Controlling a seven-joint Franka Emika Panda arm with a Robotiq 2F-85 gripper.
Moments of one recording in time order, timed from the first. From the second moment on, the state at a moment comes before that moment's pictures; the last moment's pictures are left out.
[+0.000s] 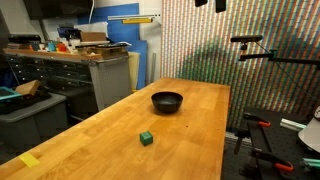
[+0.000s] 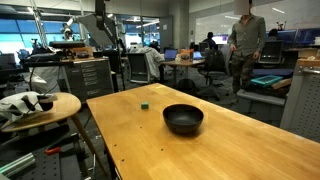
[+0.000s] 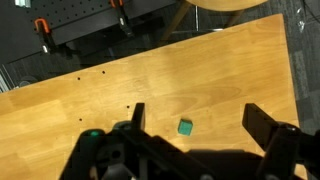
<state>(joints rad) 0.08 -0.28 0.31 -2.05 0.18 1.65 0.65</state>
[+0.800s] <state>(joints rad) 0.15 -0.03 0.31 -2.02 0.12 1.96 0.82</state>
